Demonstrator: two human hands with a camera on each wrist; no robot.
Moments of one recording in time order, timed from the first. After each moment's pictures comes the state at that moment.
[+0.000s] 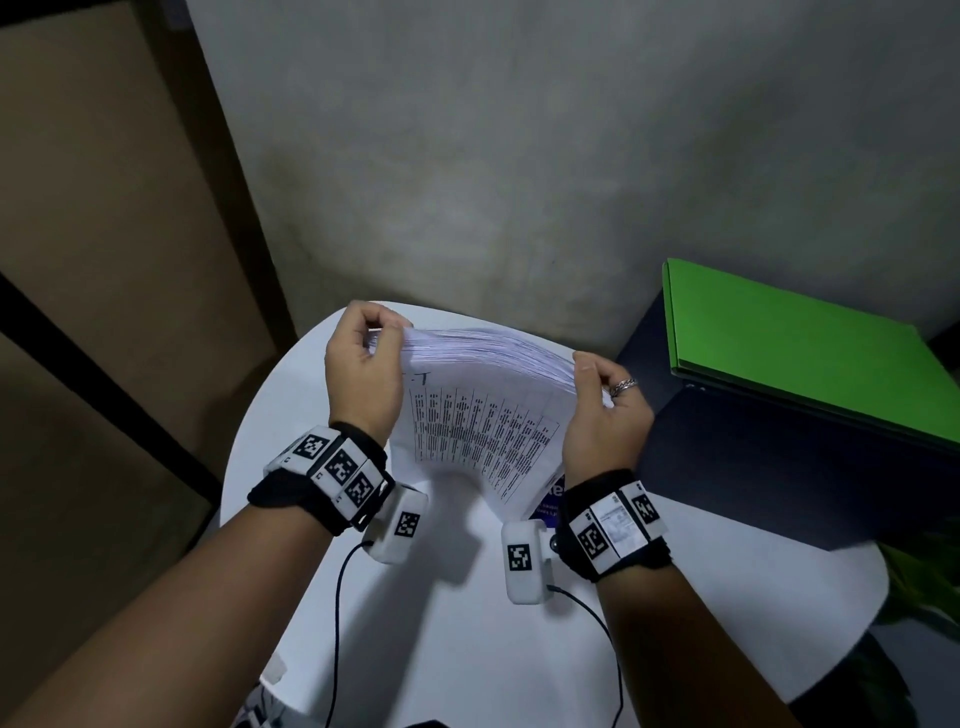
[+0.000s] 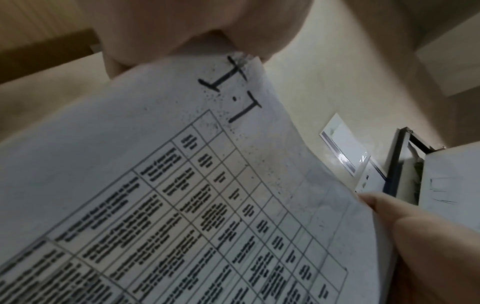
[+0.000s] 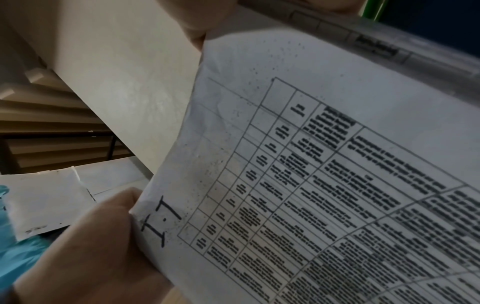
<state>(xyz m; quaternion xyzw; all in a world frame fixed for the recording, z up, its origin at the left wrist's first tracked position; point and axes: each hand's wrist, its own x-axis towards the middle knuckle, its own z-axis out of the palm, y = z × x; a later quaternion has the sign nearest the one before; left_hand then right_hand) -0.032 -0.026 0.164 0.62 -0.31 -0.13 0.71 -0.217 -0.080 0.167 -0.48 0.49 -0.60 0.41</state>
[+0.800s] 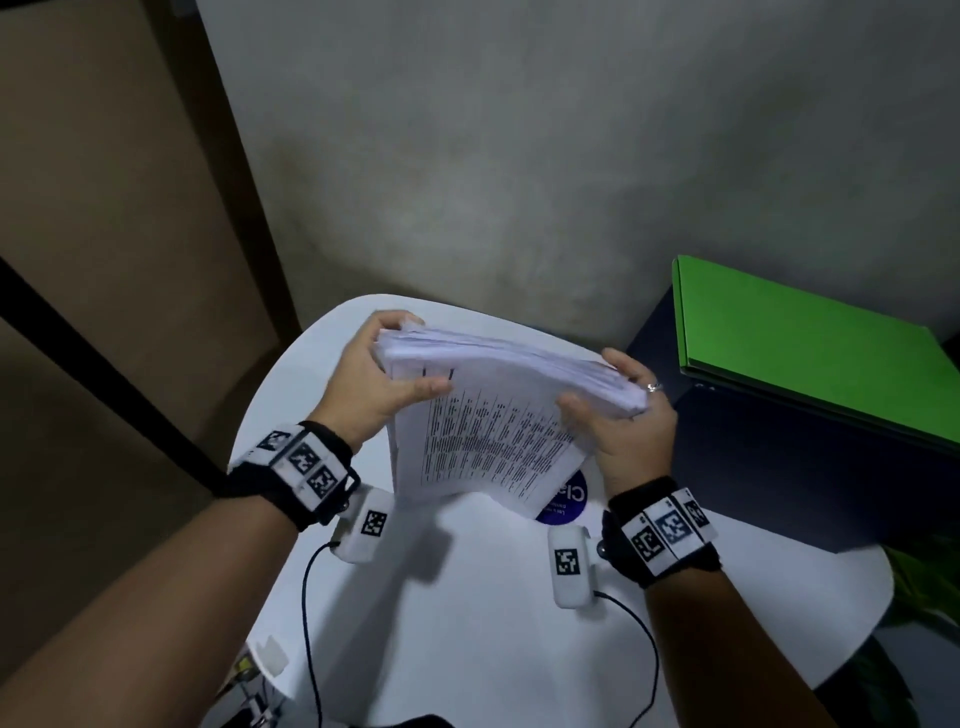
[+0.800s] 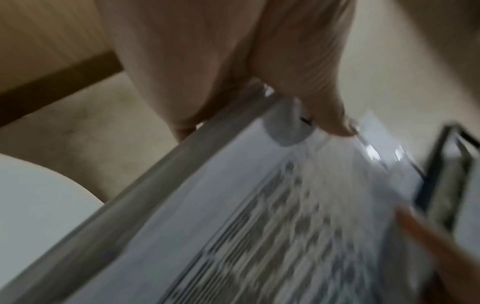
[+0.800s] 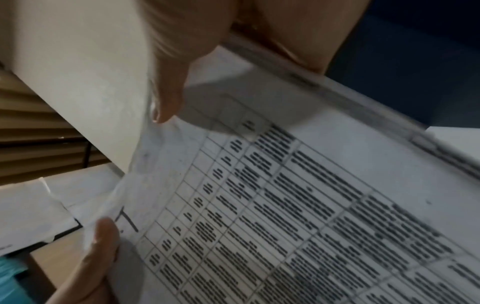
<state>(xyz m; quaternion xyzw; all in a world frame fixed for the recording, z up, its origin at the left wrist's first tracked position) -0.003 -0.014 0.139 0.53 -0.42 -0.34 0.65 -0.256 -0.093 0.156 -0.55 0.44 -0.51 0.49</state>
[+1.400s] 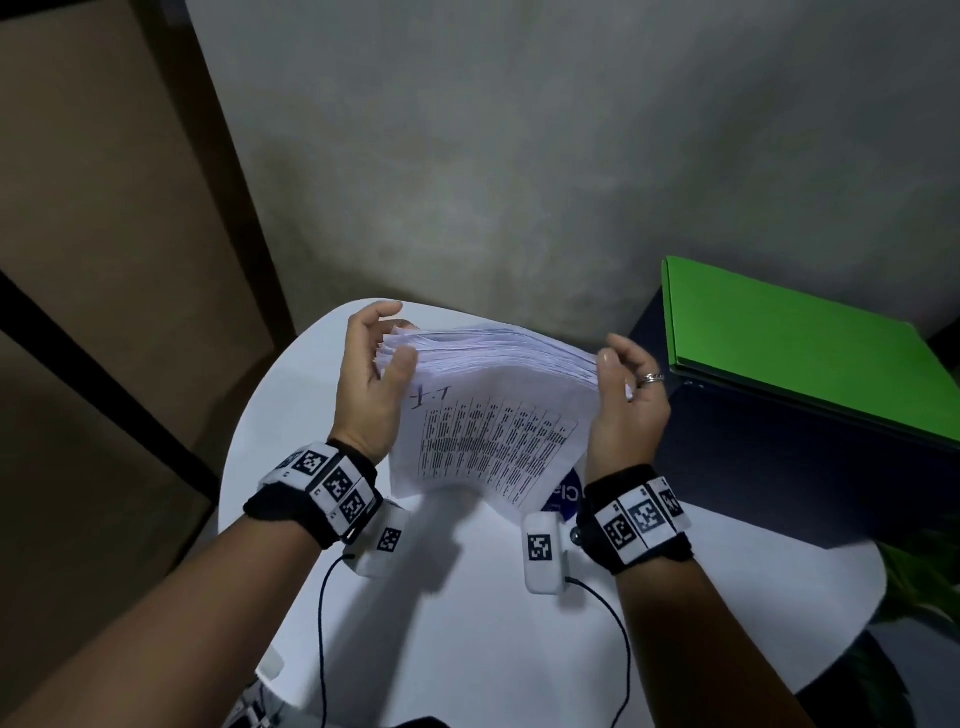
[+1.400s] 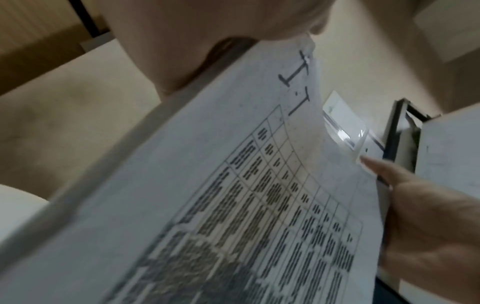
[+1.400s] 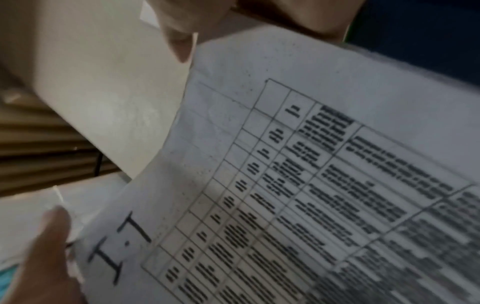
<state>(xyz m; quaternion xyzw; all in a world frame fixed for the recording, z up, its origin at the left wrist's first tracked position) -0.034 -0.010 0.142 0.53 -0.40 -0.23 0.71 -0.239 -0.097 0.164 -0.47 0.42 -0.62 0.47</state>
